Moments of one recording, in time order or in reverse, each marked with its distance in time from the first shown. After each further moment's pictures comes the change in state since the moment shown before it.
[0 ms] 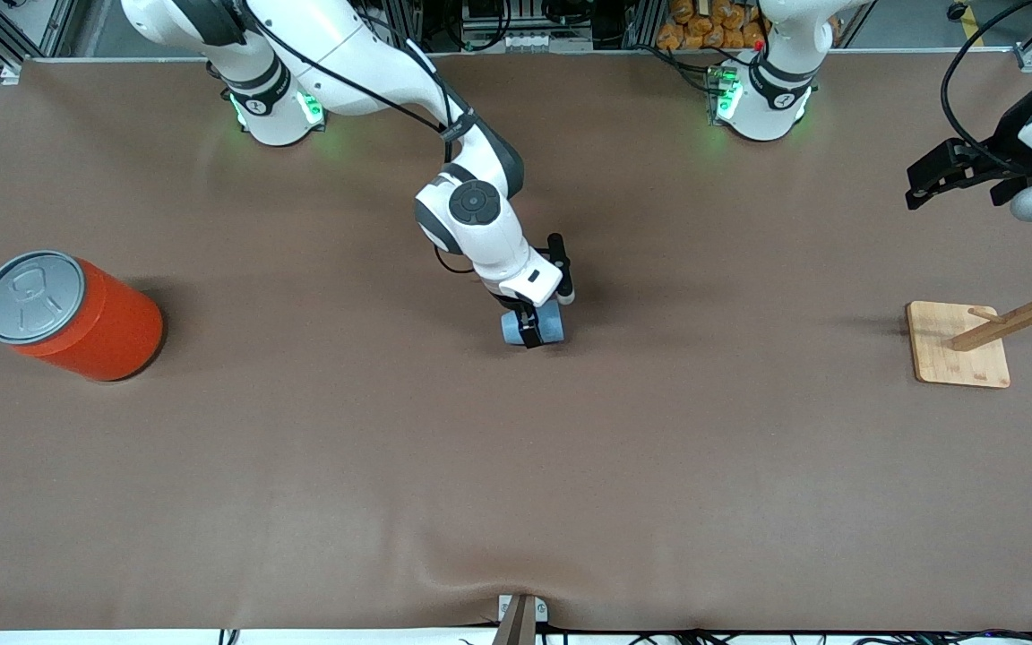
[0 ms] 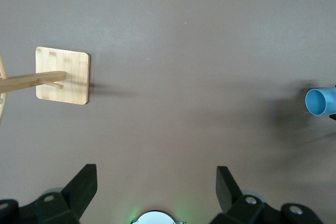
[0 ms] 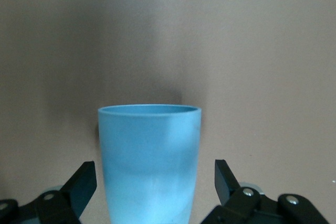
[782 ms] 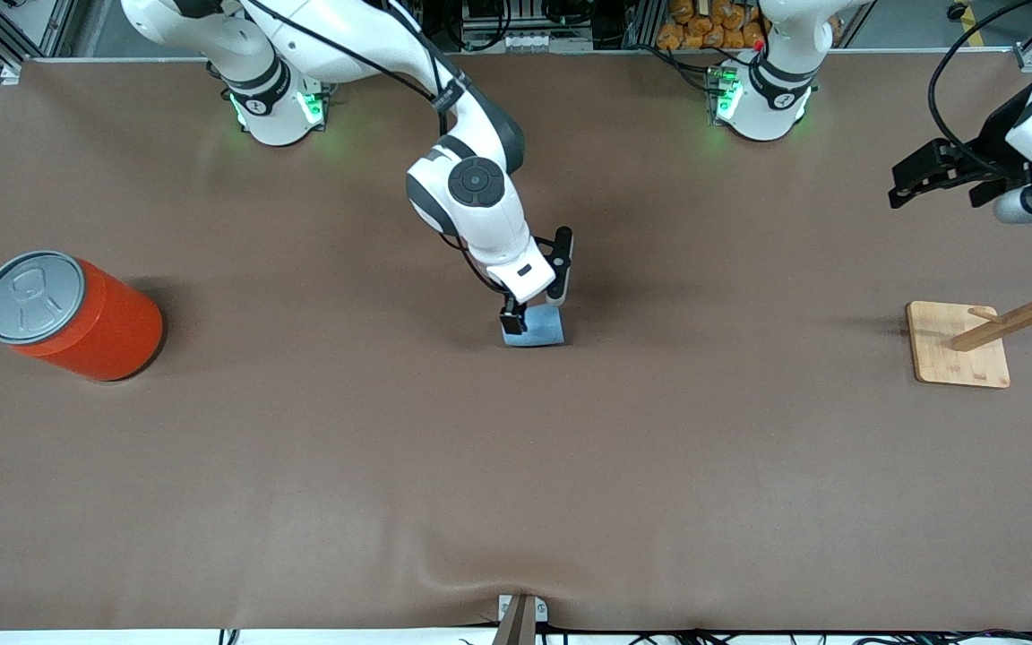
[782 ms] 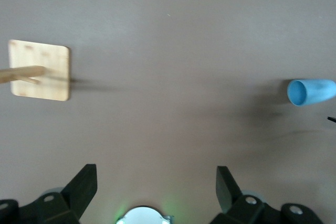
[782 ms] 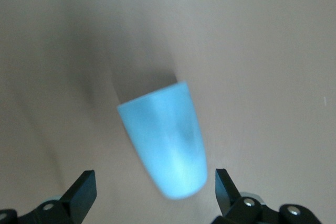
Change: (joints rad) left arm 0.000 0.000 -0.001 -0.032 -0.078 0.000 0.000; right arm -0.009 -0.131 -0.005 0.011 0.004 -0.279 0.436
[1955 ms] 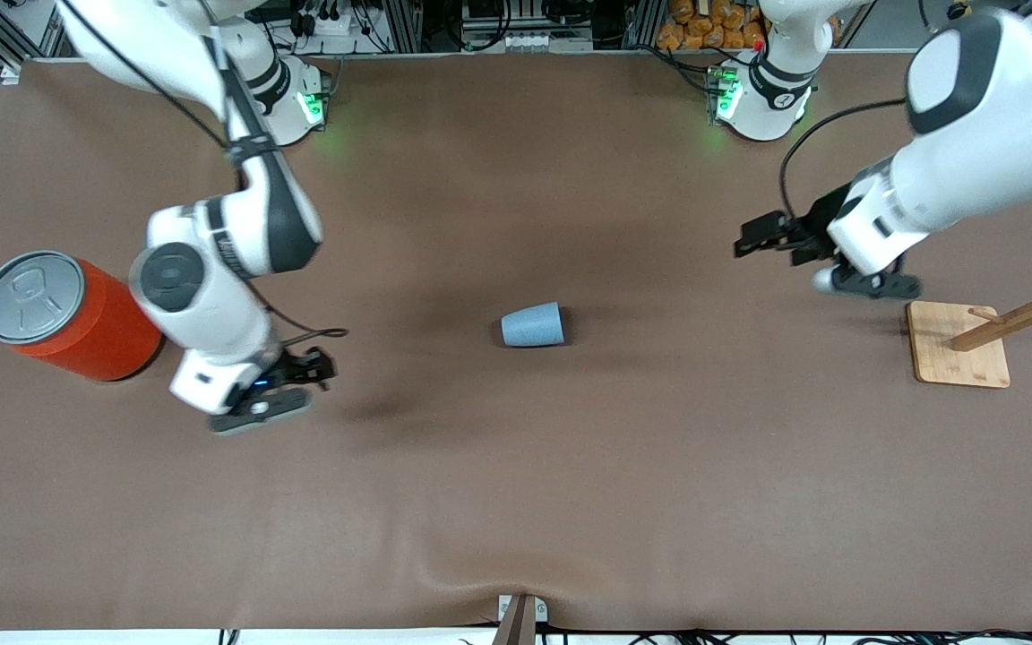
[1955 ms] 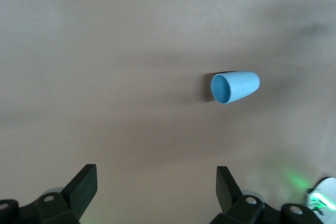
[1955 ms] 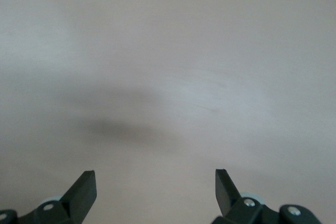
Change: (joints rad) left arm -0.007 0.103 -0.141 -0.308 -0.298 0.389 -0.005; right arm -0.354 -0.183 -0.247 -0.033 -0.001 -0.181 0.453
